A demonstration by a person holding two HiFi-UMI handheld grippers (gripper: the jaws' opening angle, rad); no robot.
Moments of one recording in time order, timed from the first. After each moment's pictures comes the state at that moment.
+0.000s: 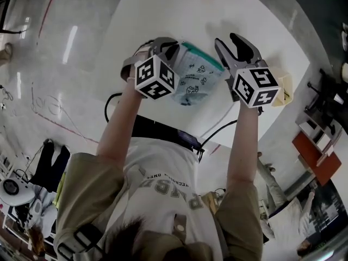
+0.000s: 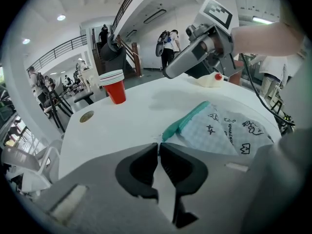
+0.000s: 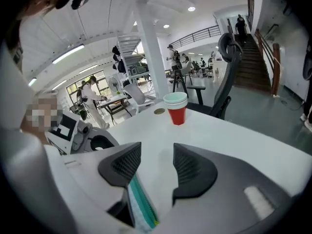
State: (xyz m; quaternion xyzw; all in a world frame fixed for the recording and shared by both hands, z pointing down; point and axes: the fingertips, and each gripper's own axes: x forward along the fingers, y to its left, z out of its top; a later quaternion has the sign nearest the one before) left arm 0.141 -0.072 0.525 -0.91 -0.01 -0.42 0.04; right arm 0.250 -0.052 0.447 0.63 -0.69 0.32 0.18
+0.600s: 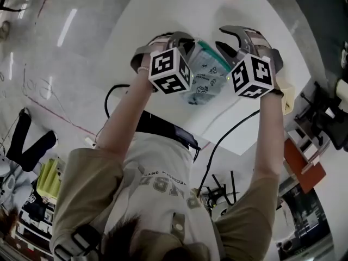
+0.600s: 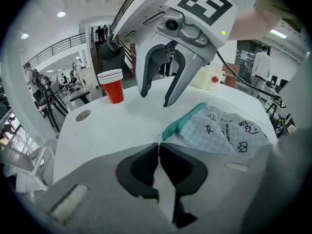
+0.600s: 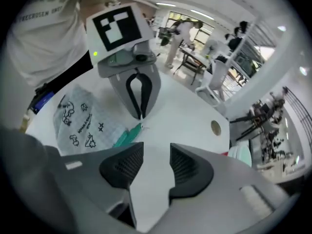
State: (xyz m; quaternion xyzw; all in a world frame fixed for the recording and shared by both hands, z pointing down) left arm 0.142 -0.071 0.525 -0.91 -0.03 -0.41 0.03; right arm 0.184 -0.067 0.493 0.22 -0.77 0.01 0.59
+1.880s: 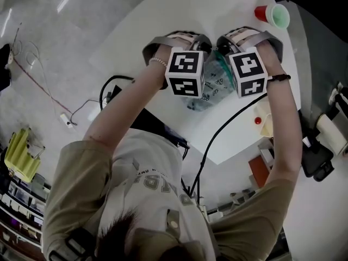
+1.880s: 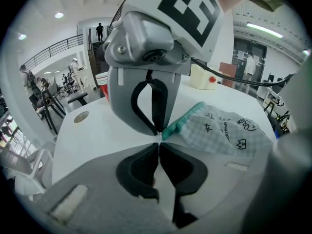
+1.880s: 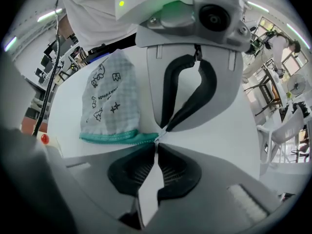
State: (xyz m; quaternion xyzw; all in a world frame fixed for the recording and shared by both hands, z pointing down) left arm 0.140 -0.073 0.521 -0.91 -0.04 -0.41 0.04; right arm 0.151 -0.058 0.539 -0.20 -0.71 -0.15 0.66
